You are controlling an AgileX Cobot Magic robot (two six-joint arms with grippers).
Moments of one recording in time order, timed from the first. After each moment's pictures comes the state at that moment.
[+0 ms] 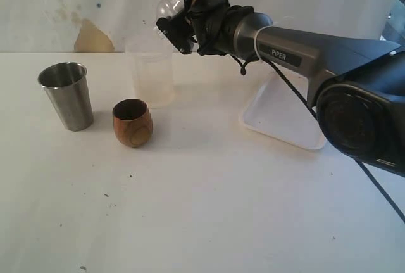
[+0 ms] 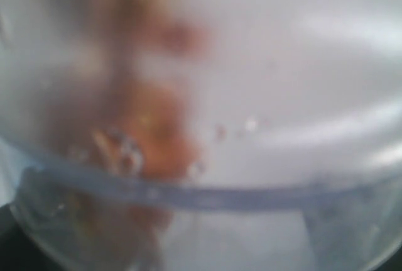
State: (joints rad) left arm -0.09 0.00 -0.01 0.14 0.07 -0.24; right arm 0.45 2.38 -2.10 -1.73 0.48 -0.38
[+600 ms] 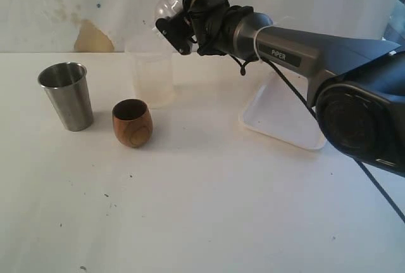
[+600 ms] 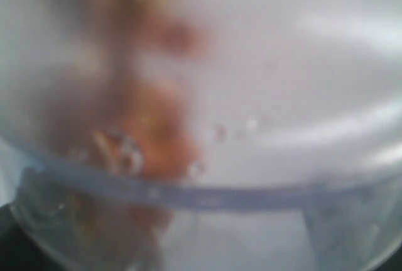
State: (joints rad) left arm -0.09 0.00 -0.01 0.14 0.07 -0.24; right arm 0.45 2.38 -2.10 -1.73 0.47 -0.38
